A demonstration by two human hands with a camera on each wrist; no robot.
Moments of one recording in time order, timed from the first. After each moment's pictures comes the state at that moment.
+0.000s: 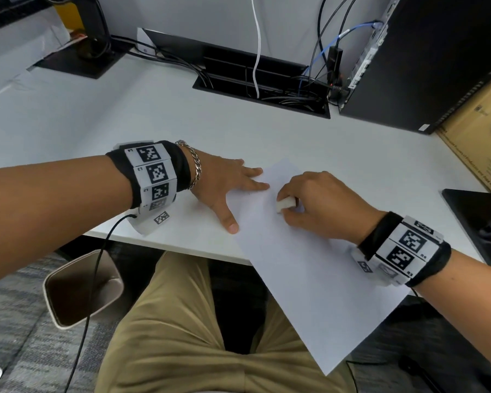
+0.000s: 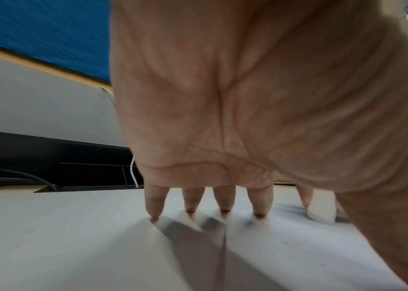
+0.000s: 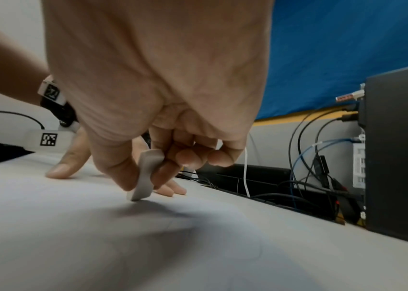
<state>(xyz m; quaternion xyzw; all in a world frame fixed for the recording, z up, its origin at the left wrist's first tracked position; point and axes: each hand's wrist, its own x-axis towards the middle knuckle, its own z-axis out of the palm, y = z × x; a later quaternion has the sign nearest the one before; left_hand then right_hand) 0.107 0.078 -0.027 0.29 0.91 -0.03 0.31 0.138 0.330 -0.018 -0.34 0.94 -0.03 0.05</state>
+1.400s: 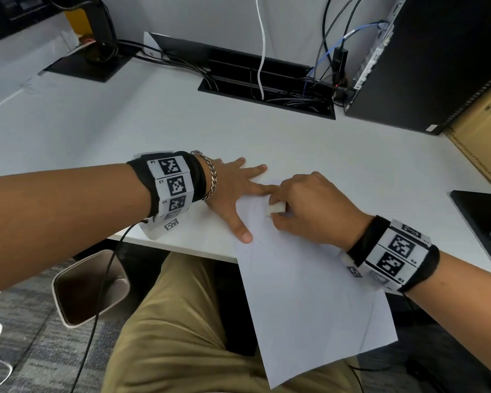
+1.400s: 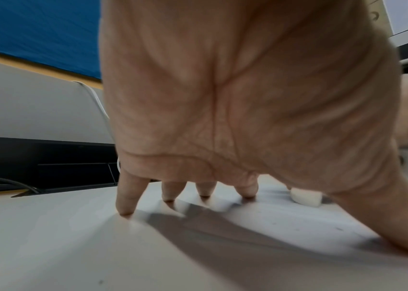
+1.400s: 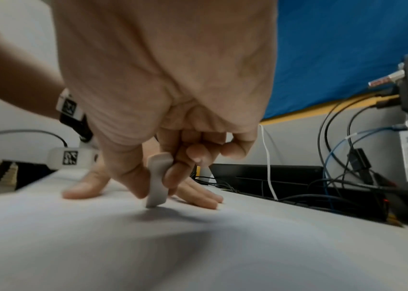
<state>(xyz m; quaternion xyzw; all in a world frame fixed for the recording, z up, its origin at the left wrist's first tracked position) 0.120 0.094 -0.028 0.24 0.92 -0.06 0.30 0.141 0.309 -0.027 -0.37 0.93 -0.03 0.03</state>
